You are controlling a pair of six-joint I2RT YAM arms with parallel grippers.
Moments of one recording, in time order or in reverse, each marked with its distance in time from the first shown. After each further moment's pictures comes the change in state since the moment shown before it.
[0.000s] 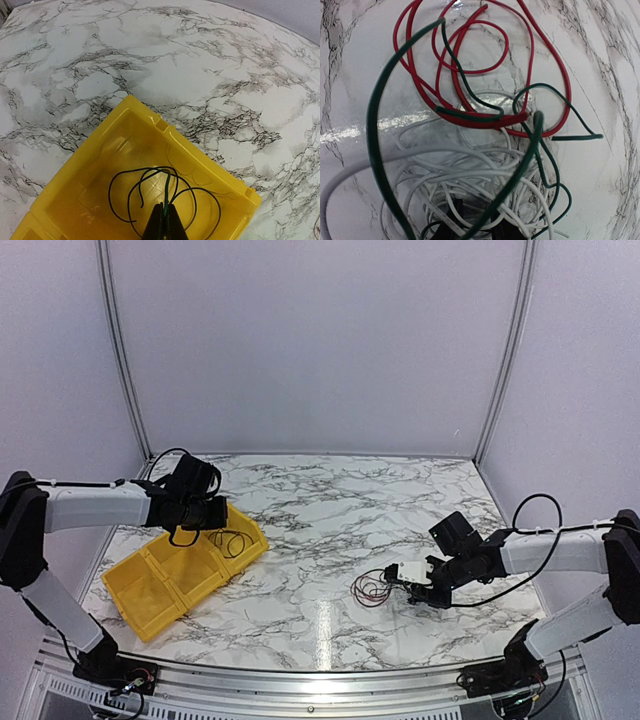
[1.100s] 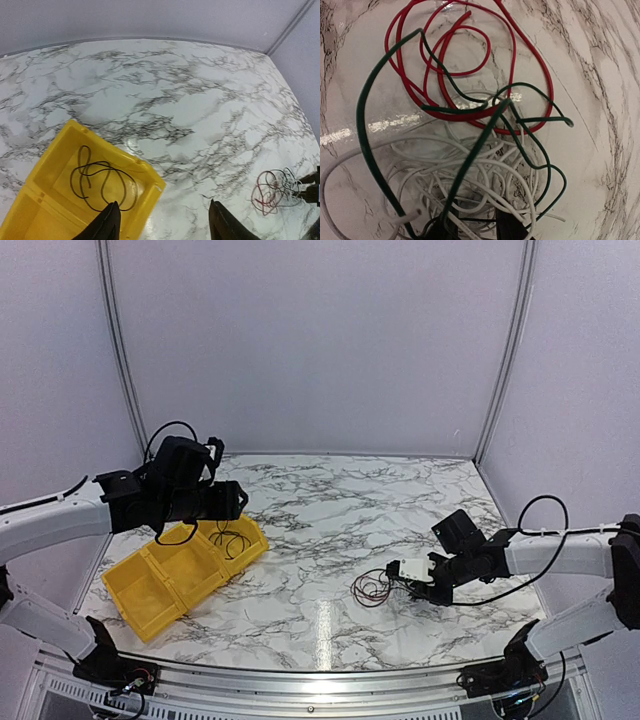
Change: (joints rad) left arm -0.203 -0.261 0.065 -0.153 -0.035 -0.019; right arm 0.000 -0.035 -0.001 0.001 0.029 -0.001
